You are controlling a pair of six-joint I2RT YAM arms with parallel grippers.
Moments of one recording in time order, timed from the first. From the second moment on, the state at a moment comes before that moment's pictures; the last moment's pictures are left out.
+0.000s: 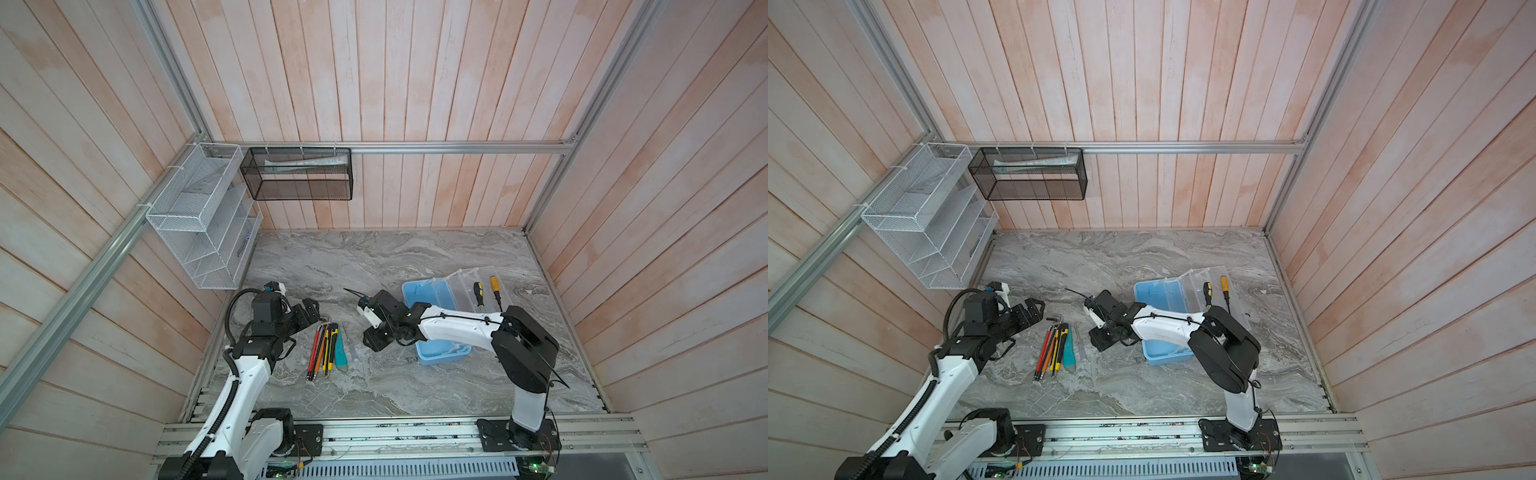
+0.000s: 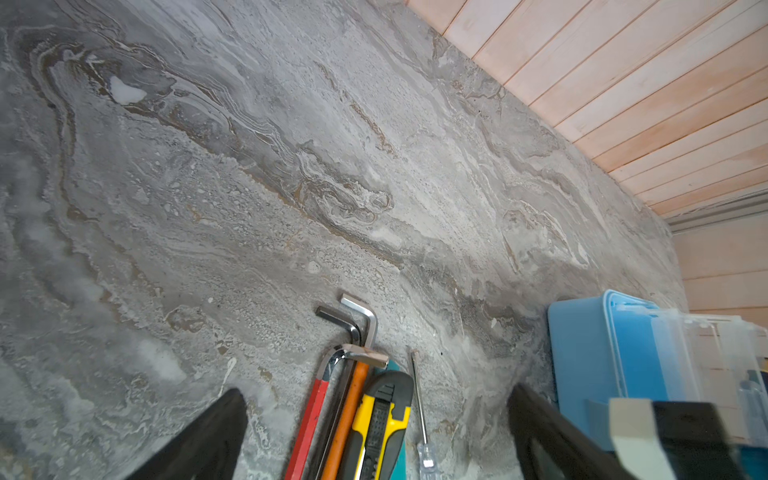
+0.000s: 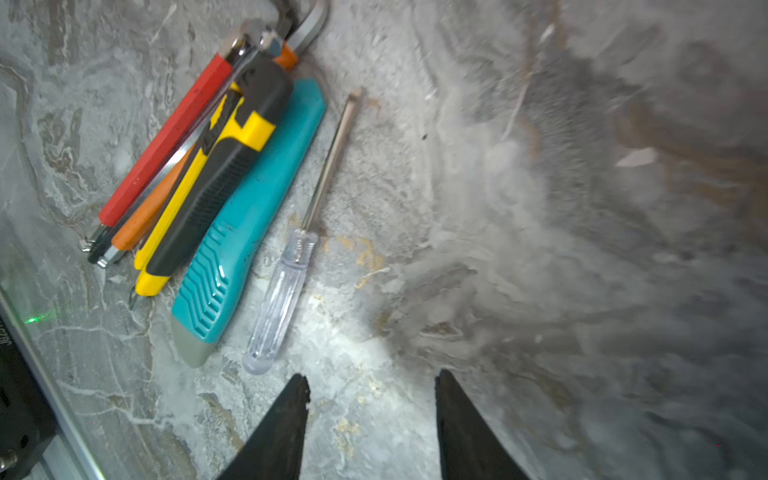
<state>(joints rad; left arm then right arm) 0.00 0.94 0.60 -0.35 0.19 -0.47 1.01 1.92 1.28 -0.39 -0.14 0.31</state>
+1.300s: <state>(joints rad) 0.01 0.89 0.59 -0.39 0.15 -0.48 1.09 2.24 1.73 -0.67 0.03 0.30</state>
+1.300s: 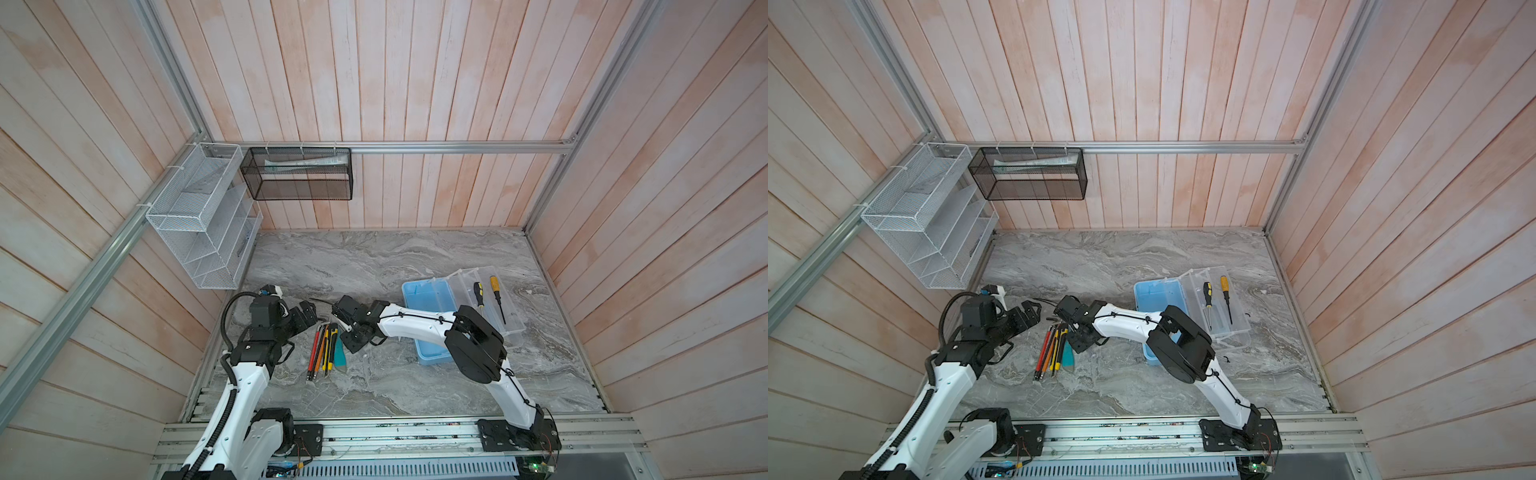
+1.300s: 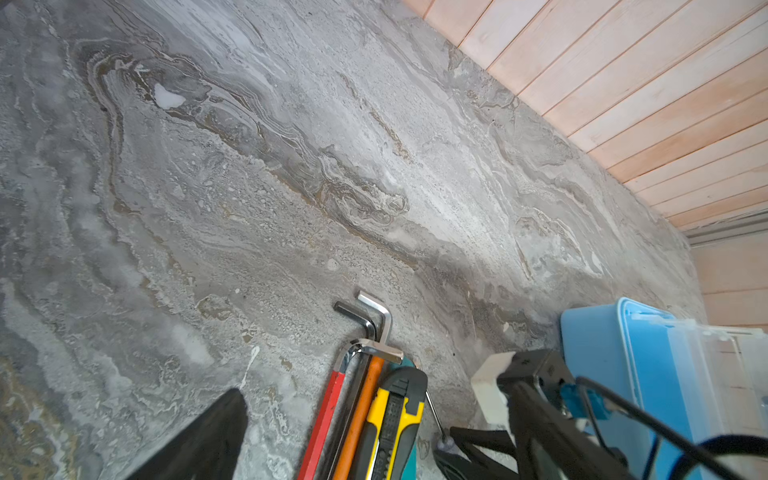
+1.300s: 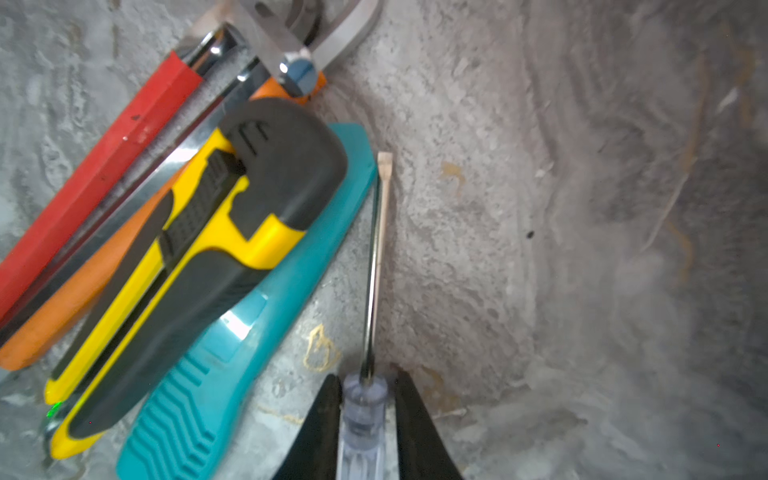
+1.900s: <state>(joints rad) 0.01 0.89 0.59 -0.38 0.15 -0.48 0.86 1.89 1.50 -0.67 0.12 0.28</state>
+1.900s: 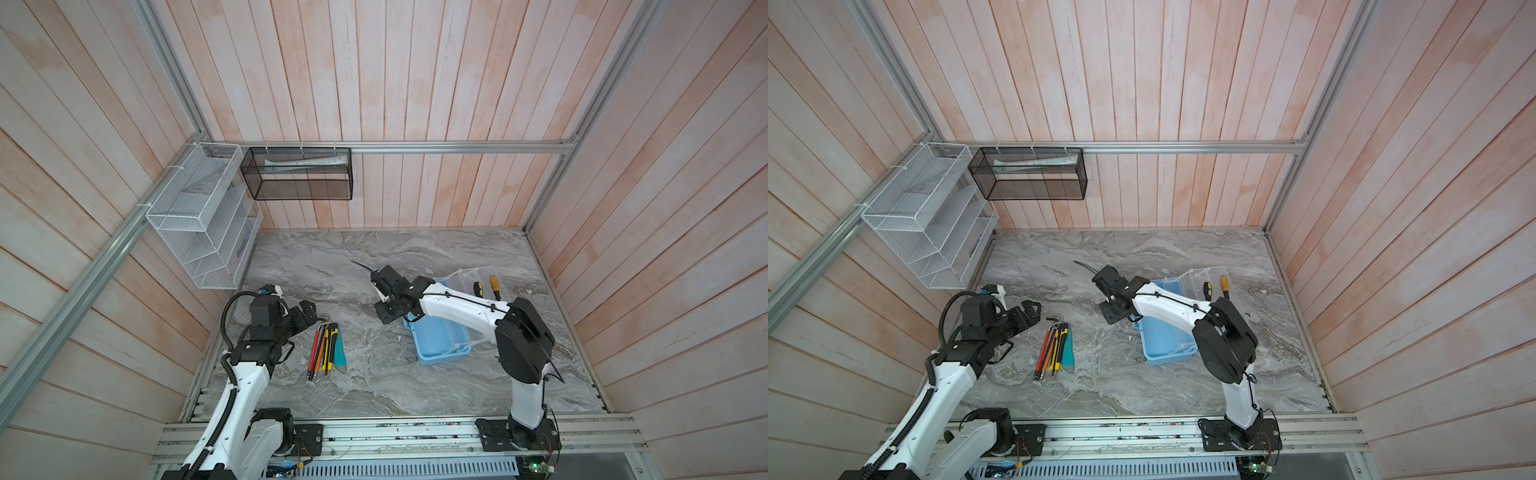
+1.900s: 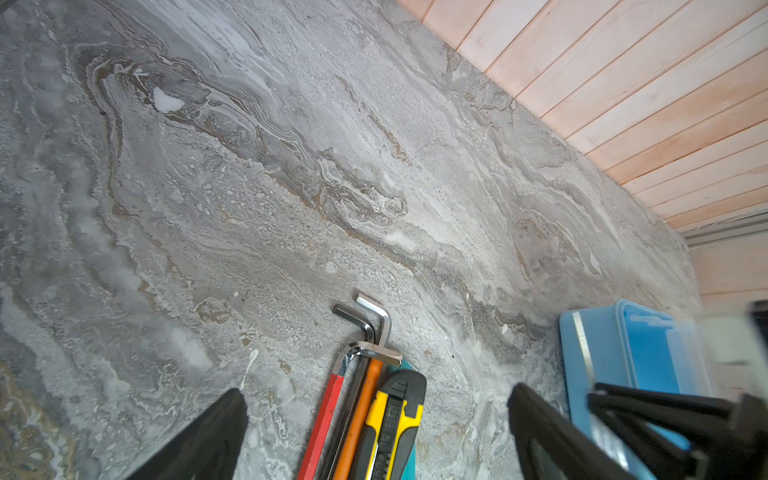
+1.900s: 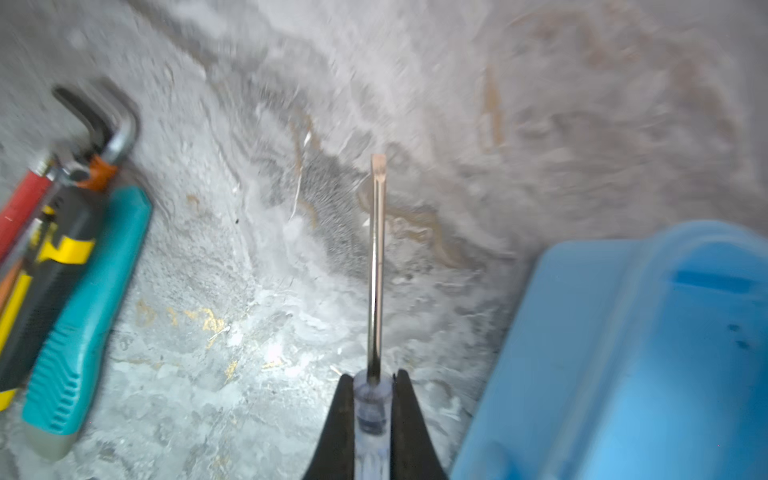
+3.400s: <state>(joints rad) 0.01 0.99 0.59 -0.35 0.22 -0.47 0.28 1.44 1.14 -0.82 0.43 0.15</state>
